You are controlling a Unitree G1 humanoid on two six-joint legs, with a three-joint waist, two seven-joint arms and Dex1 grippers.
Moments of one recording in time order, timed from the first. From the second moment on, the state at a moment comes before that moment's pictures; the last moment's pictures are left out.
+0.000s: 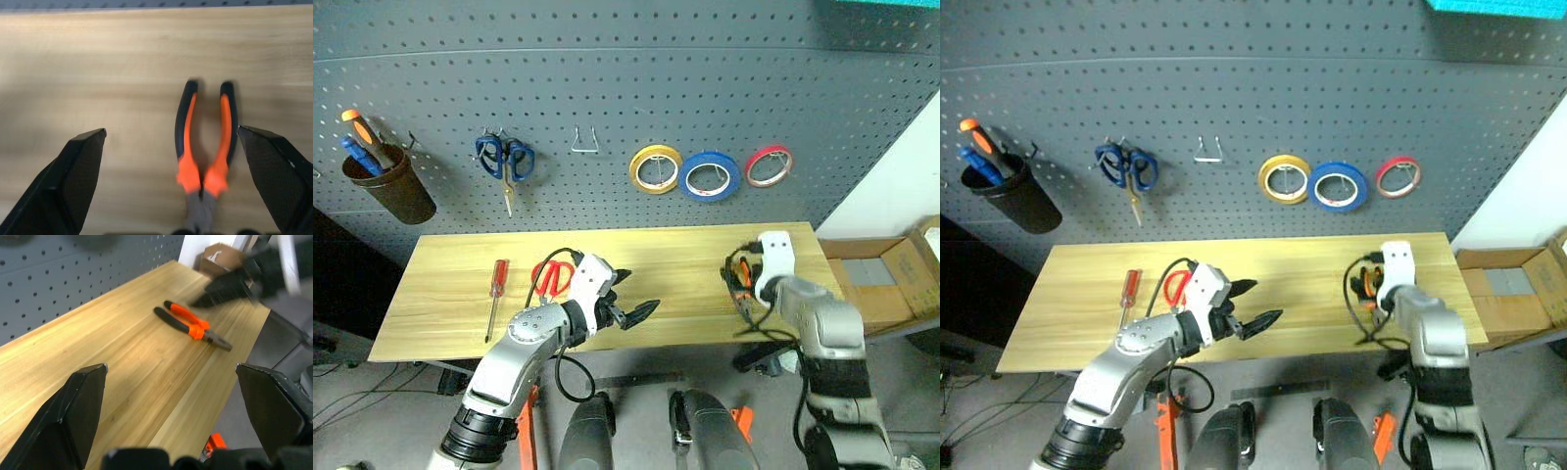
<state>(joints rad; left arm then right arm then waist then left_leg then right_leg) -0.17 0.41 -0.18 -0.28 -0.30 0.50 -0.64 -0.50 -0.19 -0.18 -0.01 0.12 1.06 0.19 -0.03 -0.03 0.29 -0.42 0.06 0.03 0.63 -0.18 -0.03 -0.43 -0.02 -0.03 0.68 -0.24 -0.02</state>
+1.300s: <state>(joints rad) -0.23 0.33 -0.20 -0.42 -0.30 0.63 -0.58 -0.55 -0.33 -0.13 0.27 0.13 1.06 0.25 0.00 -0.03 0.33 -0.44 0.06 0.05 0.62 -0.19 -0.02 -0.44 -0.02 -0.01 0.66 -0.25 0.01</state>
